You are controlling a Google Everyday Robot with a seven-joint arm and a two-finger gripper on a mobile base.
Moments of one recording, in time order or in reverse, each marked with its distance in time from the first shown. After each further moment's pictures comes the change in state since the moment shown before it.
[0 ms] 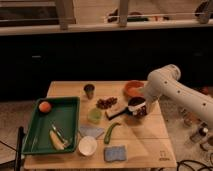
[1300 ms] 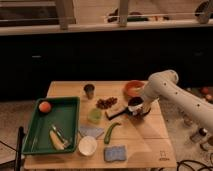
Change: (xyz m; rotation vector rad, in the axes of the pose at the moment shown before) arm 0.001 -0.012 0.049 0.035 -0.096 -0.037
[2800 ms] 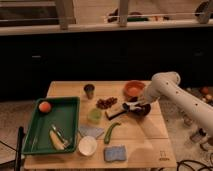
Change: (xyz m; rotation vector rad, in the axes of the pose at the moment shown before) arm 0.025 0.000 0.021 -0.012 -0.033 0.042
